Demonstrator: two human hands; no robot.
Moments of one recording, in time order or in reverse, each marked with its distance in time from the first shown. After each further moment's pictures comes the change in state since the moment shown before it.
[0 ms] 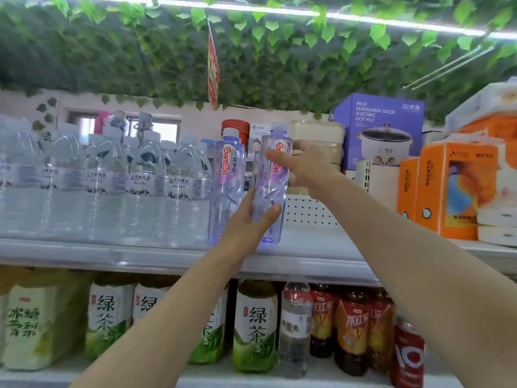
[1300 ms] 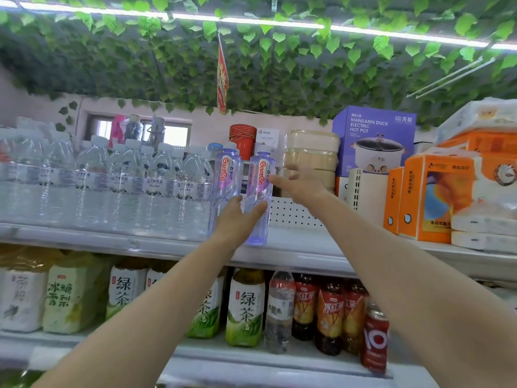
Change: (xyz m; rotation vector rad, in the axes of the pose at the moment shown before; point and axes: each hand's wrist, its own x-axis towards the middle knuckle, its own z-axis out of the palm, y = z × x) left_hand -0.032 0.052 0.011 0.243 0.228 -0.132; right_hand -0.056 -0.017 -0.024 -0.326 0.014 0.083
